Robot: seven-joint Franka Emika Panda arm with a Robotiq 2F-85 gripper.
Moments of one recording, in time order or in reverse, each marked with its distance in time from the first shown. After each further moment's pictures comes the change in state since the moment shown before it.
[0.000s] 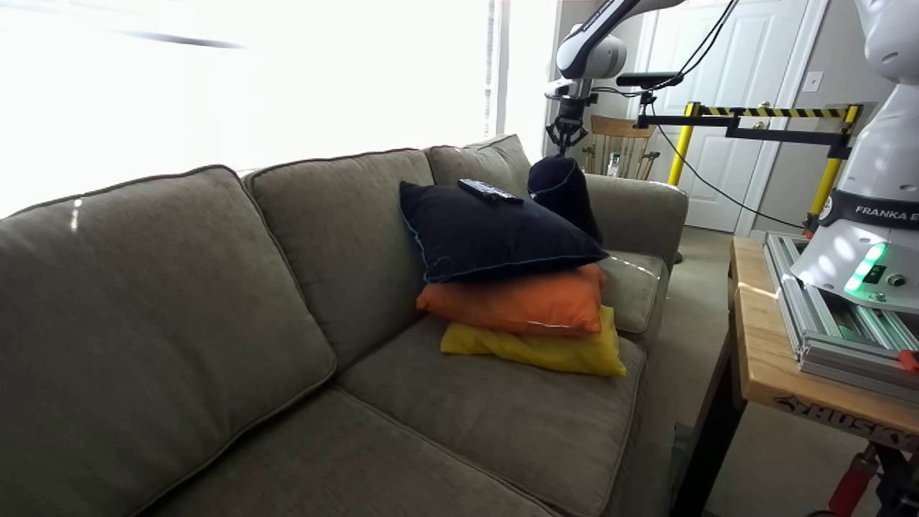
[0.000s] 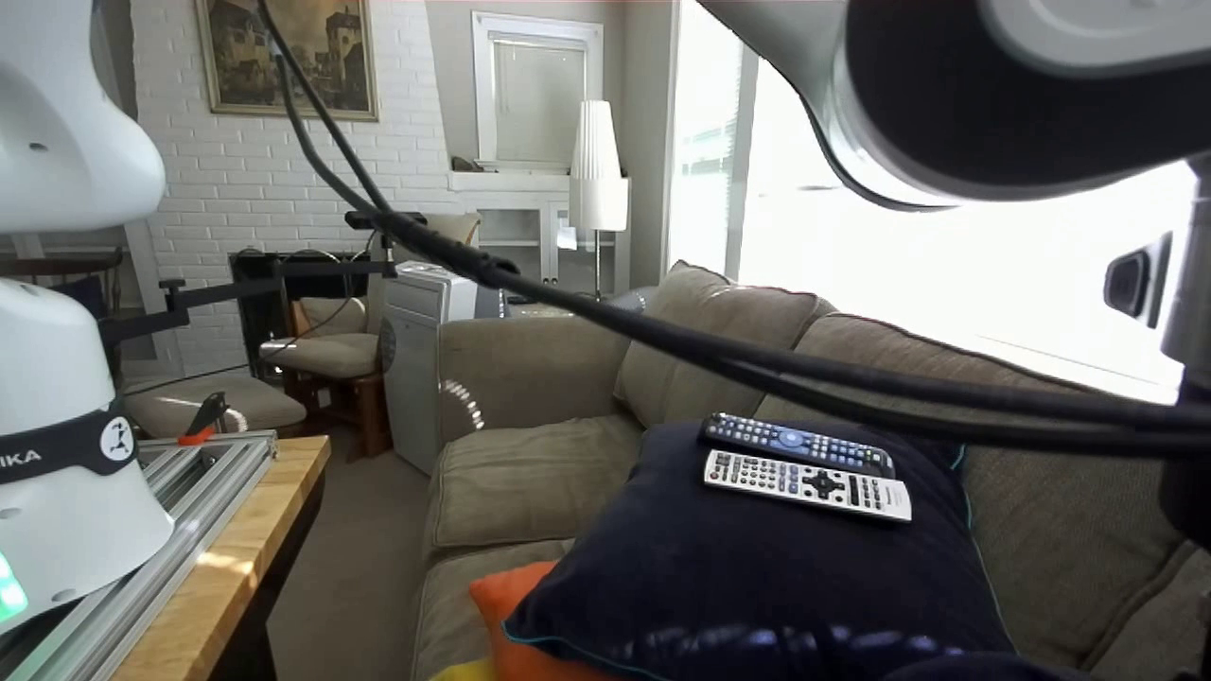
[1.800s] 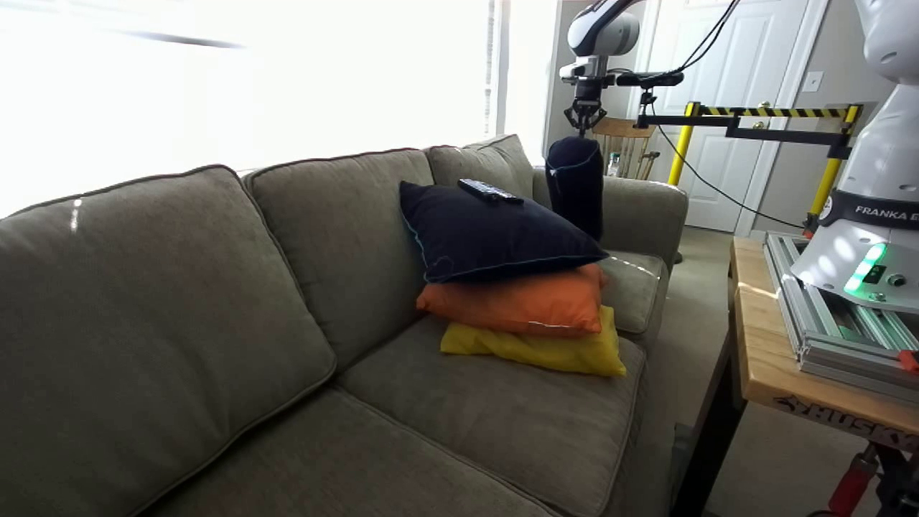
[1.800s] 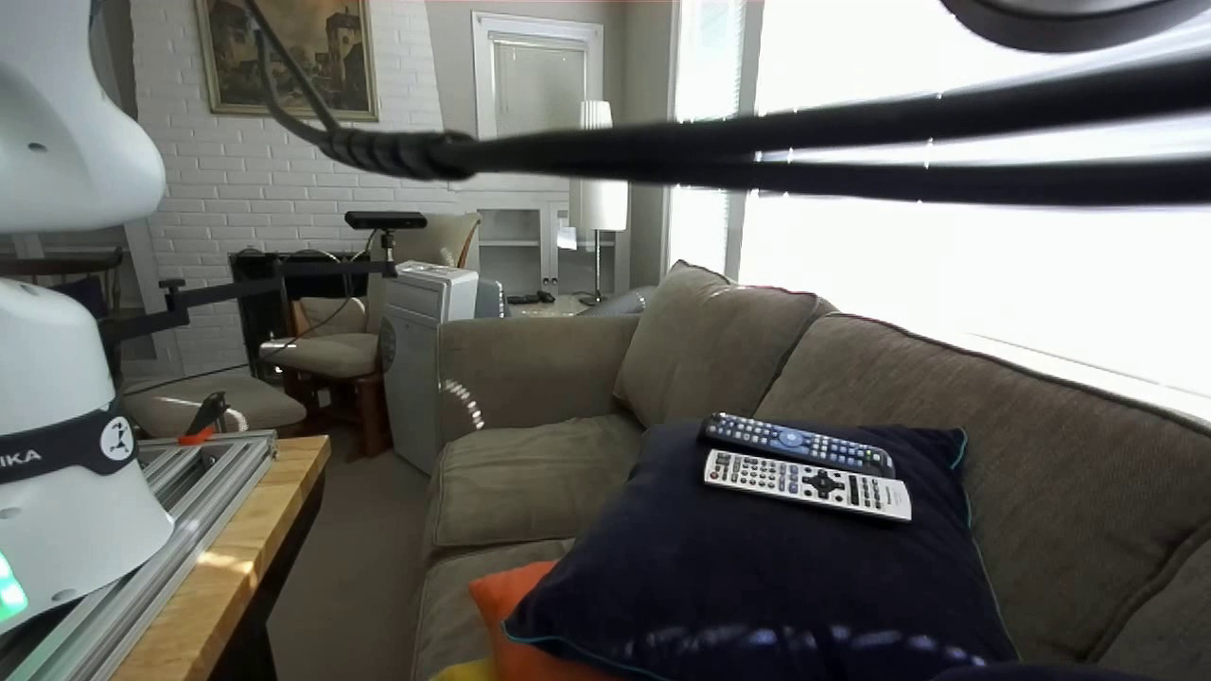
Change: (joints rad) arm -0.010 0.003 -0.100 0.153 0.033 -0.226 -0.055
